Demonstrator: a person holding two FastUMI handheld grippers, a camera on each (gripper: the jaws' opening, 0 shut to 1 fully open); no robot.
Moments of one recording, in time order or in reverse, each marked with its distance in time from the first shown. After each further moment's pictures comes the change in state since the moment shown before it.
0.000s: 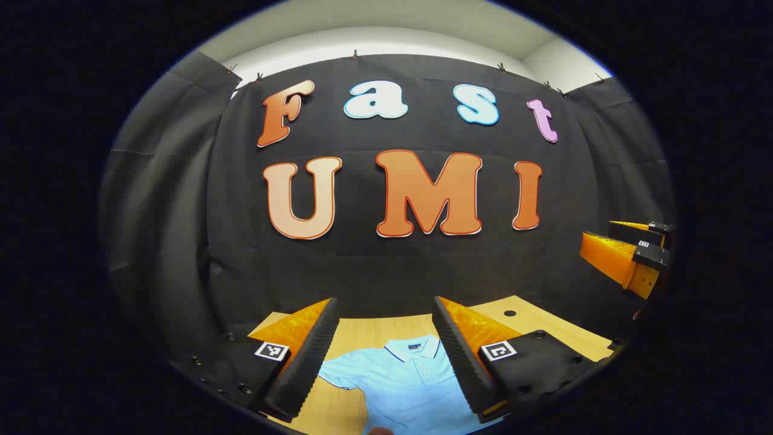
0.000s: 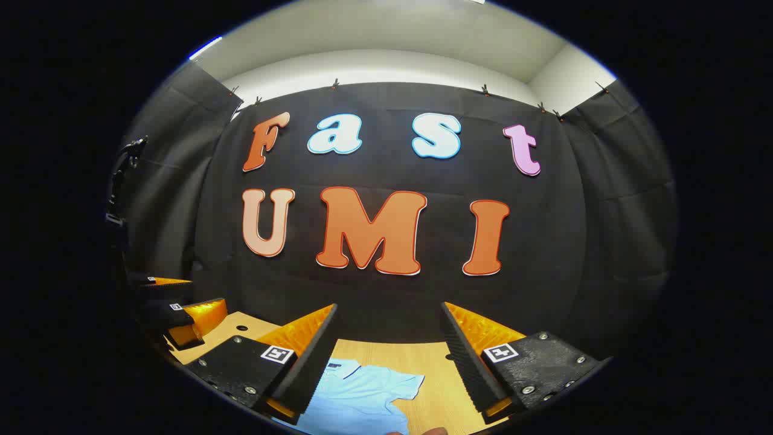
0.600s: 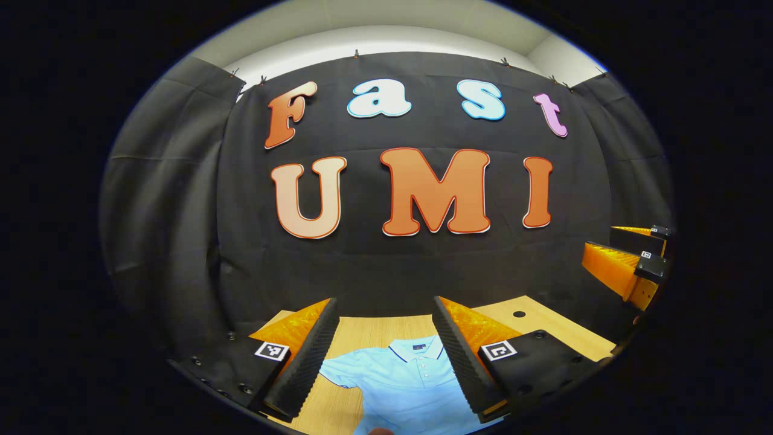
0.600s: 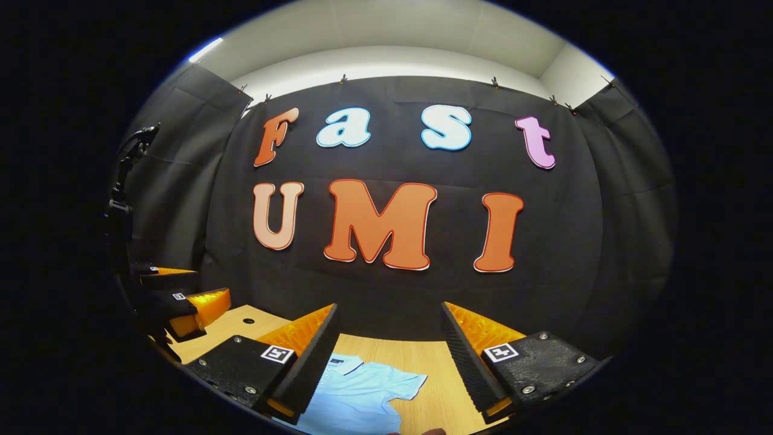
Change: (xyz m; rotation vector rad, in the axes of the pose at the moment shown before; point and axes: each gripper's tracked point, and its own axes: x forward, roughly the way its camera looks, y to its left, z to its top) left arm 0.006 -0.017 0.003 -0.002 0.008 0.051; right arm 0.009 -0.016 -0.011 -0.023 0.008 0.067
